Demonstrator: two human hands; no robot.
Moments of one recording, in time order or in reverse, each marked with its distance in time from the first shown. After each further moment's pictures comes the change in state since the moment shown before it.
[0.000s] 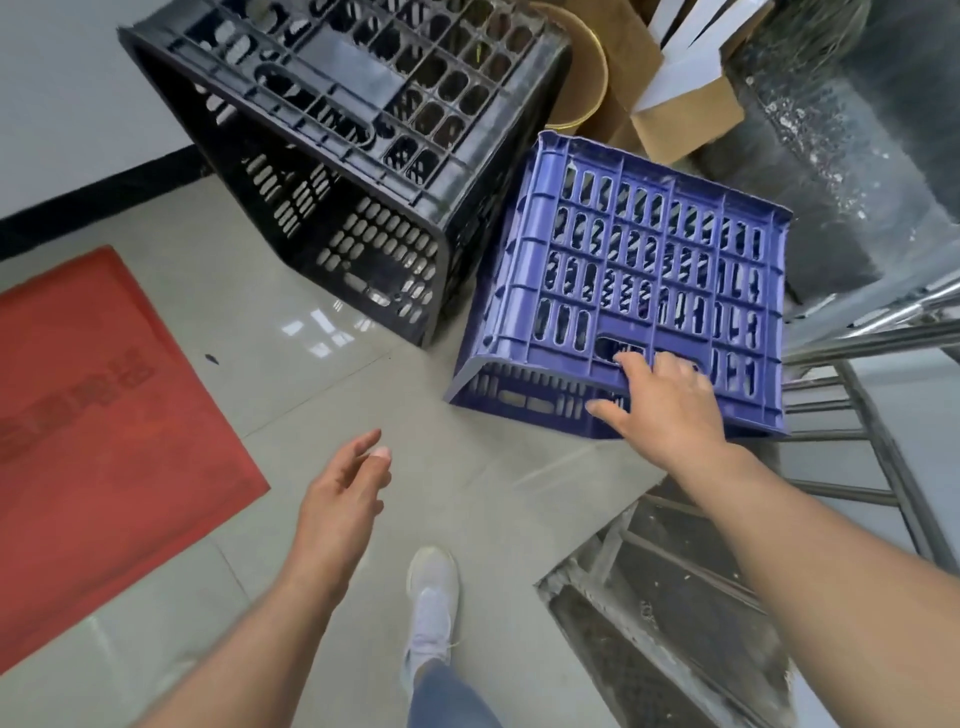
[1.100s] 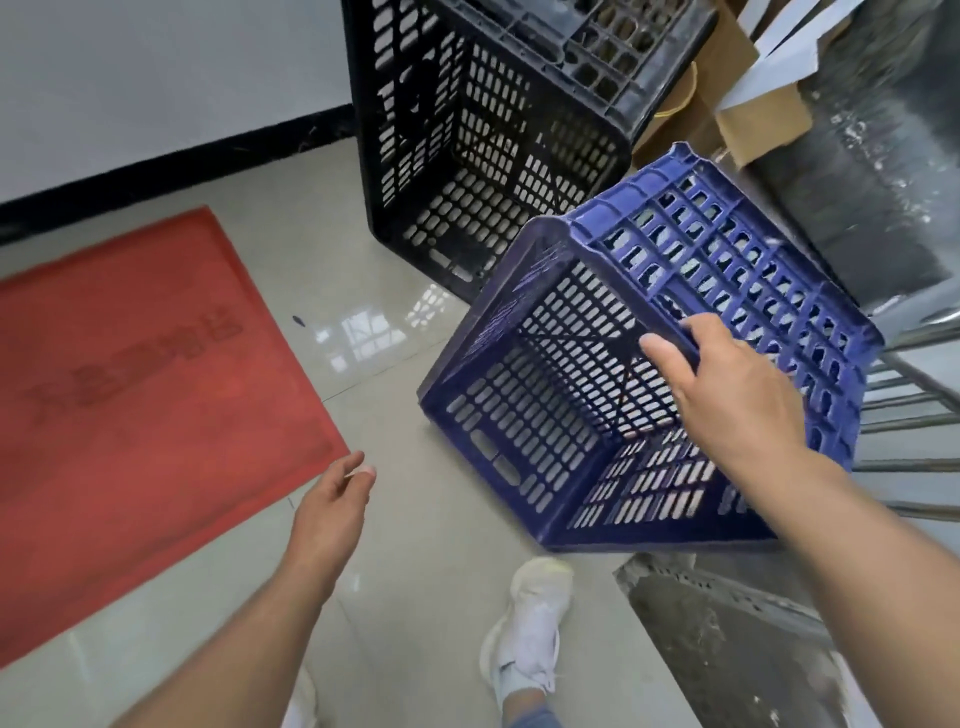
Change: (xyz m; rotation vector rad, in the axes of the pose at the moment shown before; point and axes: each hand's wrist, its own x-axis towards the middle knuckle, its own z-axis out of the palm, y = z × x) left_hand 0.040 -0.141 -0.168 0.103 0.035 -0.031; right_hand -0.112 -0.146 0.032 0.190 0.379 0.025
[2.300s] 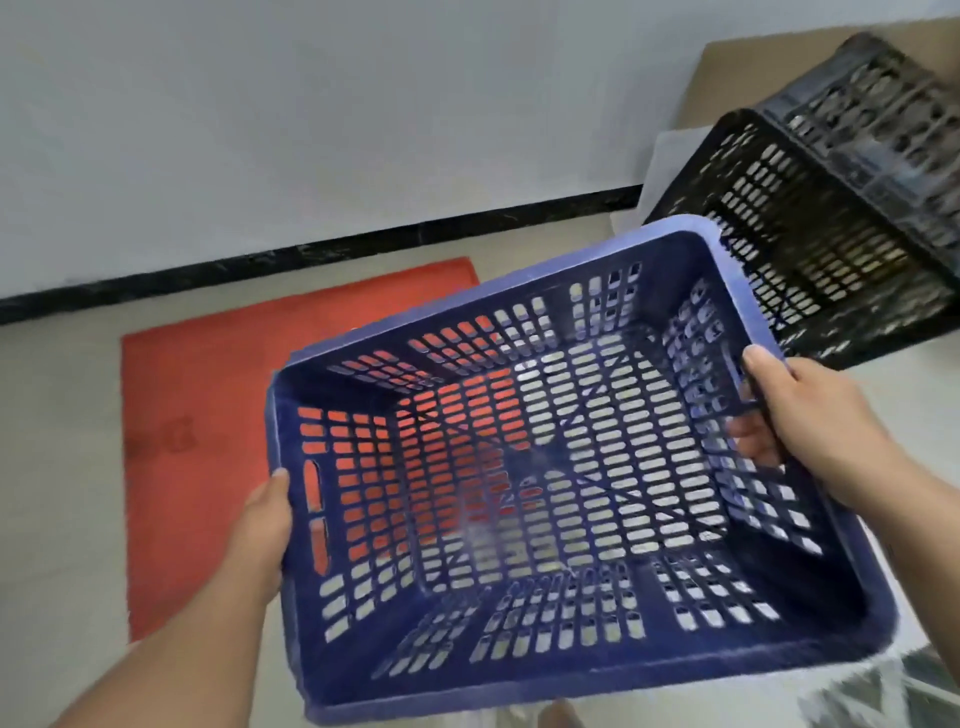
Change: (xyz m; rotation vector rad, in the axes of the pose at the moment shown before) left_hand 0.037 -0.049 -0.355 -0.401 0.478 -0.209; right_hand -0.011 -0.278 -0.008 0.703 -0.311 0.128
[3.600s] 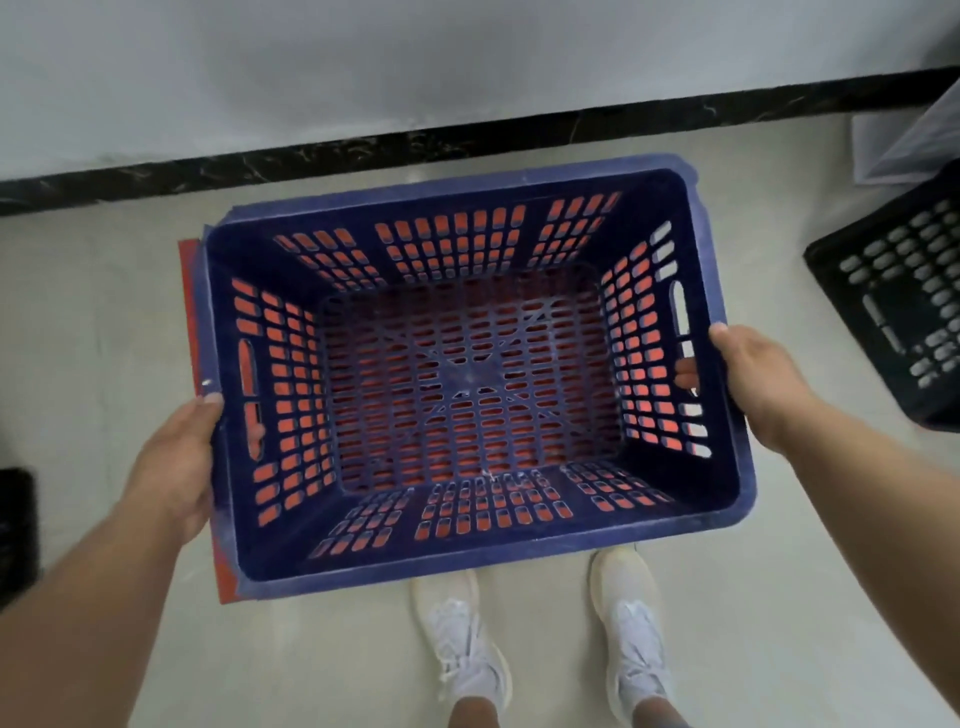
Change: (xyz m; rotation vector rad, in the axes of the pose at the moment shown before) left_hand 0.238 0.039 -0.138 -0.019 0.046 -0.026; right_hand 0.112 -0.062 0.304 0.014 -0.249 0.106
